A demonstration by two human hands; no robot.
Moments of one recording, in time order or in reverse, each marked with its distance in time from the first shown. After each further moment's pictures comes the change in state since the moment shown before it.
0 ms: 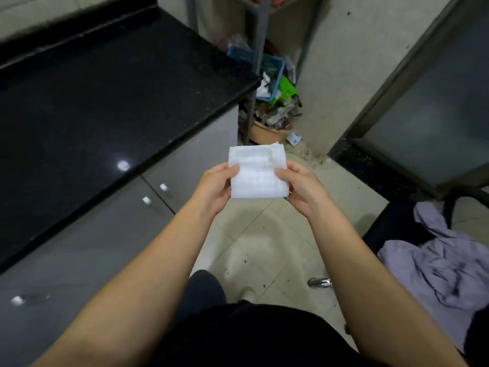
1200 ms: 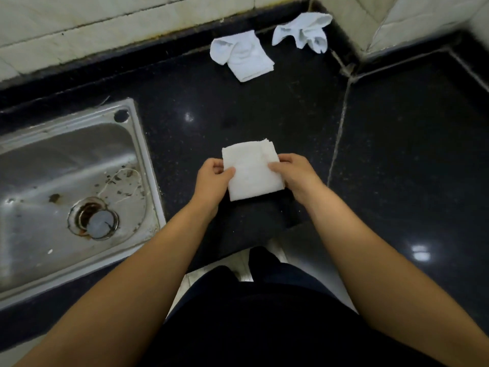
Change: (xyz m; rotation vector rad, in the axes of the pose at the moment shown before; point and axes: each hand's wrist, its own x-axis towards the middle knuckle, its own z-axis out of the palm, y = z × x) left_hand -0.503 -0.095 -0.651 -0.780 1.865 0.215; right_hand -0.343 0.465 0.760 -1.402 -1.617 0.118
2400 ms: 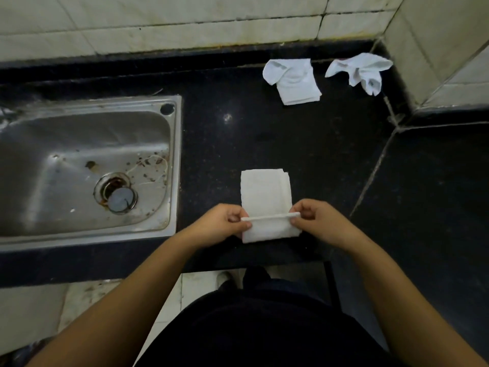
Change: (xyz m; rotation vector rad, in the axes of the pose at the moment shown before) left_hand -0.040 -0.013 -0.029 0.293 -0.408 0.009; right_hand -0.015 -0.011 -0.046 -0.658 -0.516 -0.270
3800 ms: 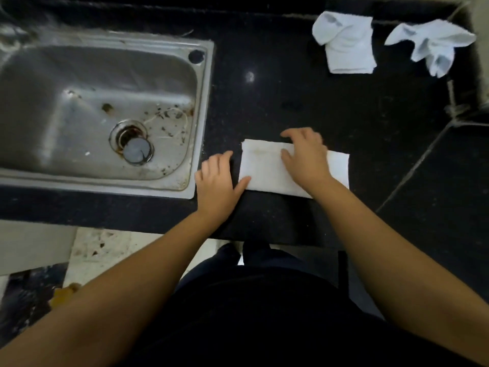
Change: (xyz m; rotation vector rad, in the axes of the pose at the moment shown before) left_hand 0.019 -0.060 0.004 0.650 0.847 -0.019; right_hand 0.104 -0.049 0.043 -0.611 0.355 -0.192
